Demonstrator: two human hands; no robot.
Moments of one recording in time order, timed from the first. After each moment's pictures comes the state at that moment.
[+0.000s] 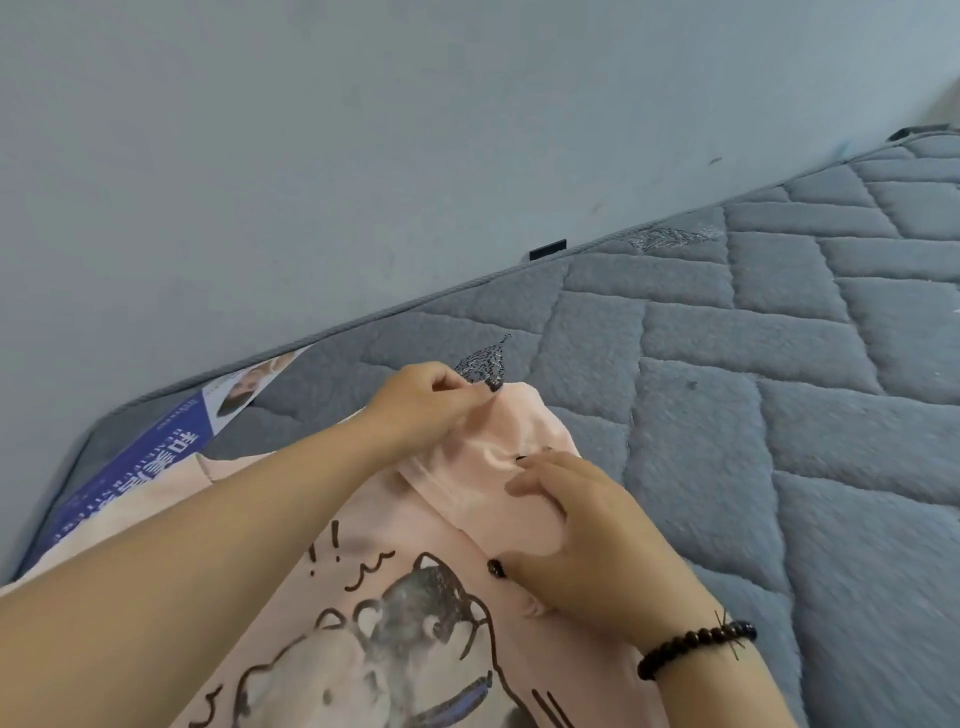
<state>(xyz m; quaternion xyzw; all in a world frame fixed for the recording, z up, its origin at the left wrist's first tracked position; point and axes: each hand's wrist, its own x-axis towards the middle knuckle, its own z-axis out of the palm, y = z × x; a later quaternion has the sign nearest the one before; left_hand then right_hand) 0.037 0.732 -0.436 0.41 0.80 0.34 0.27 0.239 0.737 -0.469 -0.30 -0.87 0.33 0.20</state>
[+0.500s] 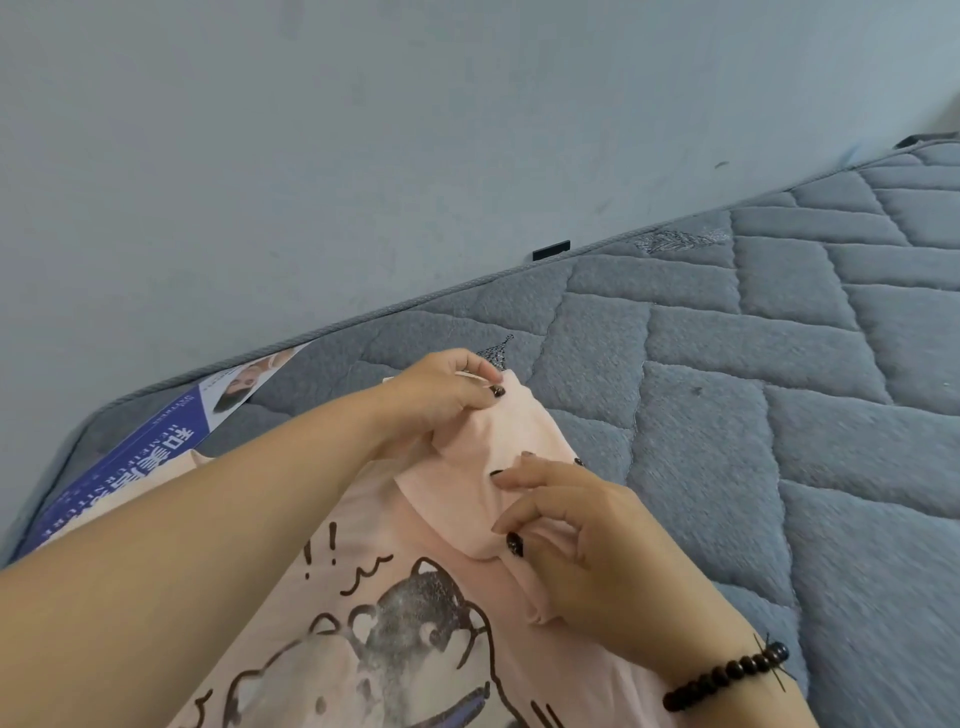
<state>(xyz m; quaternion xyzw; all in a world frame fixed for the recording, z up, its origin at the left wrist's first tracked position) 0.040 0.748 -0.430 0.38 0.73 0.39 0.41 0.242 0.736 -0.464 -0.21 -0.86 0.38 0.26</state>
